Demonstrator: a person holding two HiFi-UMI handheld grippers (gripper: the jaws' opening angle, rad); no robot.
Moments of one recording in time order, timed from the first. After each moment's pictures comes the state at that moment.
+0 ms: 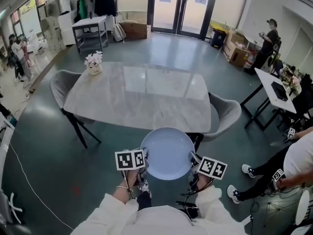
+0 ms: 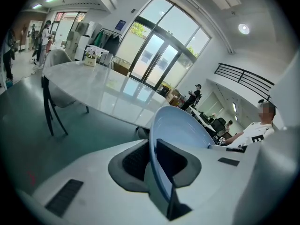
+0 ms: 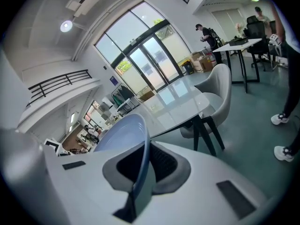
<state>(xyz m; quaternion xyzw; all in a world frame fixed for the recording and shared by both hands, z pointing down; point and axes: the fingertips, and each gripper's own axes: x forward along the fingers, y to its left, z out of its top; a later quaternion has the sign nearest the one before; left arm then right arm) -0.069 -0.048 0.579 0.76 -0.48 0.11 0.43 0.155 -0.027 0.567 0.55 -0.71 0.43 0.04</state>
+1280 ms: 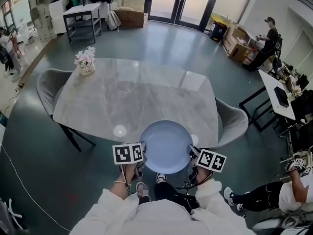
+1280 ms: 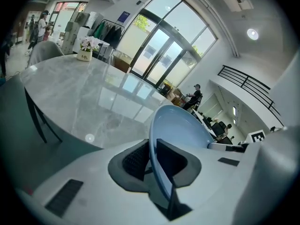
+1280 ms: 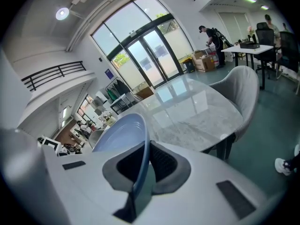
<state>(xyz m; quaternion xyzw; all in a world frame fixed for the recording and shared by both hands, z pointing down) -0.118 -0.216 0.601 0.75 -0.46 0.12 0.46 0.104 -0.198 0.576 0.56 -0.70 0.43 0.09</state>
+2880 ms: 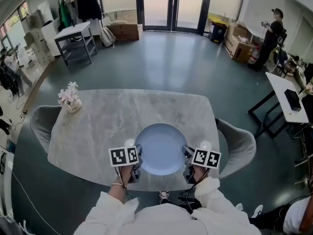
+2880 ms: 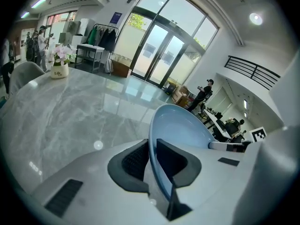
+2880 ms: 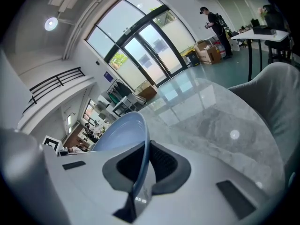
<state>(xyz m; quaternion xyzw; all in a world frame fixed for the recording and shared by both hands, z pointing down) -0.056 -0.449 0.591 0.74 -0.49 0.17 0.43 0.166 -0.434 0.592 0.52 -0.71 0.47 0.06</state>
